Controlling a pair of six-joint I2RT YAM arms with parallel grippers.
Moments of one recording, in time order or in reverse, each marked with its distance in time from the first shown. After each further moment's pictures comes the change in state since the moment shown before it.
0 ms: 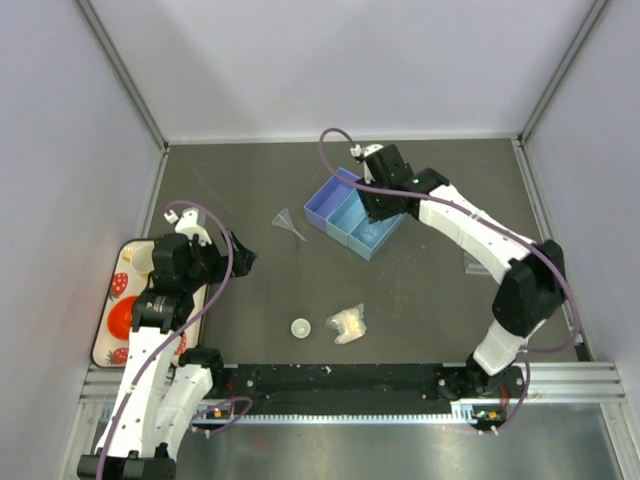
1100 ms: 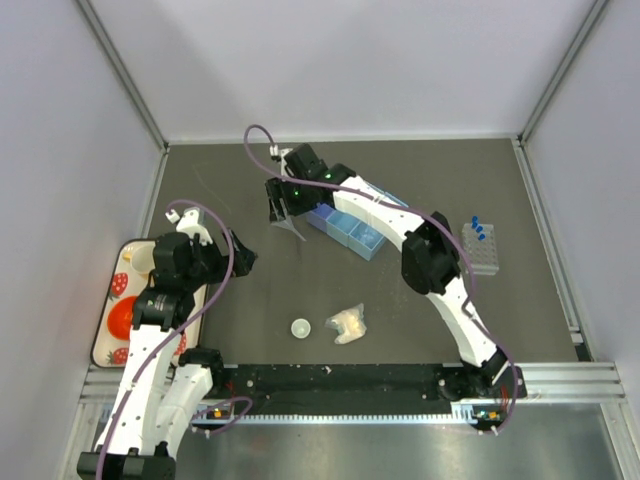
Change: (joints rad) left arm 0.000 0.014 0.000 0.004 0.009 0.000; right arm 0.202 0.632 0.719 0.069 -0.337 0.192
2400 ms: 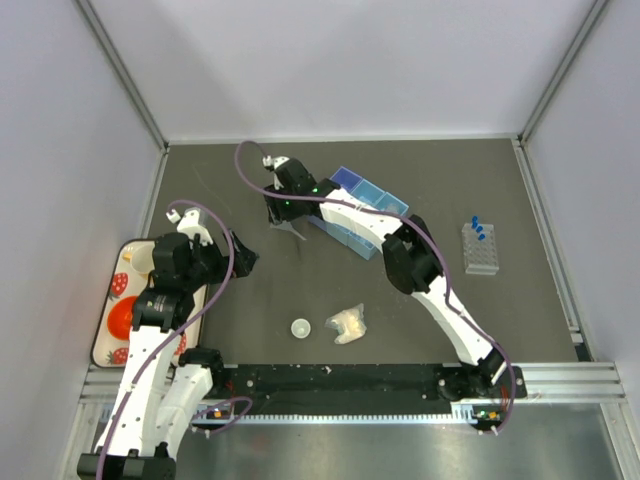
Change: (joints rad) left arm 0.000 -0.007 0.000 0.001 0.026 0.000; right arm 0.019 0.180 0.058 0.163 0.145 -0.035
